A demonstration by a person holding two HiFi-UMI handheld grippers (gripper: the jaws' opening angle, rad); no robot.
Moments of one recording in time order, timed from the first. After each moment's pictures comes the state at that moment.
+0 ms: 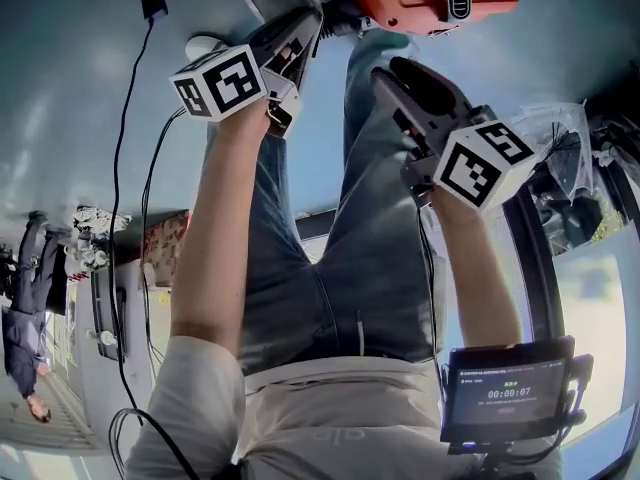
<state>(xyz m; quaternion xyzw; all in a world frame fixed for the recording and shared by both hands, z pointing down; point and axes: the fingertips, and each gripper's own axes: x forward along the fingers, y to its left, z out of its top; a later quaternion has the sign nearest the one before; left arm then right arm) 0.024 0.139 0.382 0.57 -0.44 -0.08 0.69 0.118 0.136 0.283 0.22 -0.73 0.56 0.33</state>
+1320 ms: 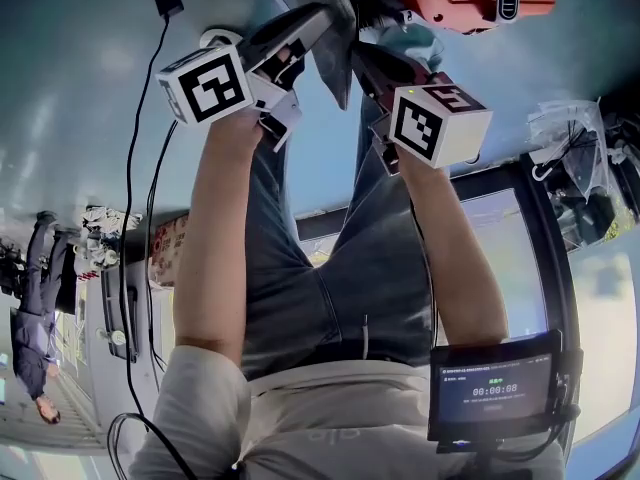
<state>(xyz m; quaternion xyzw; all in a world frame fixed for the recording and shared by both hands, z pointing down) -0.012 0.156 0.363 0.58 -0.38 -0.10 0.71 0.055 0.194 0.367 0.23 -0.71 0.56 0.37</state>
